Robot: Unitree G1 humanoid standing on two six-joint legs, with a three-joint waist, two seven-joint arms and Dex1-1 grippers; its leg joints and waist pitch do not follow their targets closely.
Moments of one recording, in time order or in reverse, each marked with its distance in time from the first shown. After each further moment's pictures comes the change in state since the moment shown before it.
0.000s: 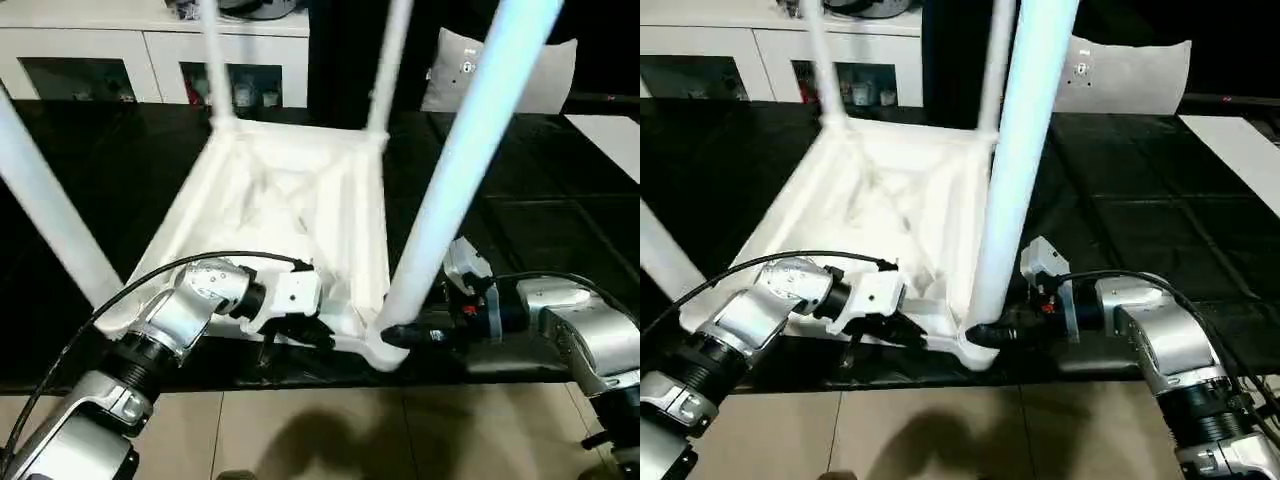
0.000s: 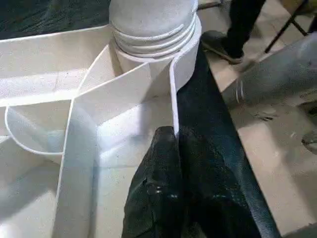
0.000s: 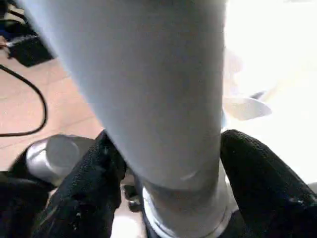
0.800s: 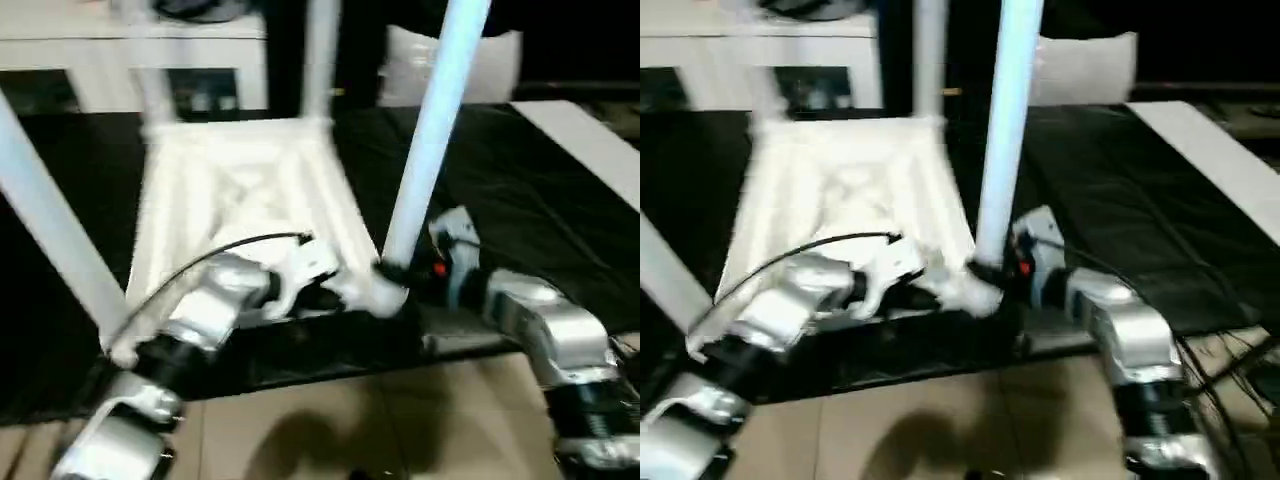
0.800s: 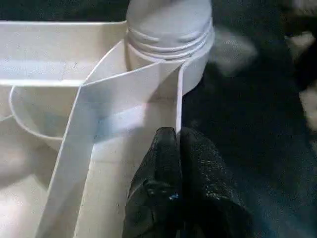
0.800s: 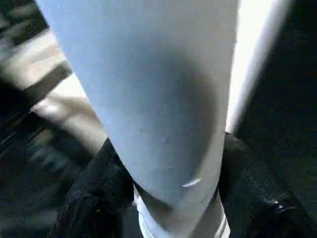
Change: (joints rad) left arm -0.011 -0.203 0.114 -0.016 0.054 0.418 0.414; right arm -0.046 0.318 -0.168 0.004 -0.115 0.184 -0.696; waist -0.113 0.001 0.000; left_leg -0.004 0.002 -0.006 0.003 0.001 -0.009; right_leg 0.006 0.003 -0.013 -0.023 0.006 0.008
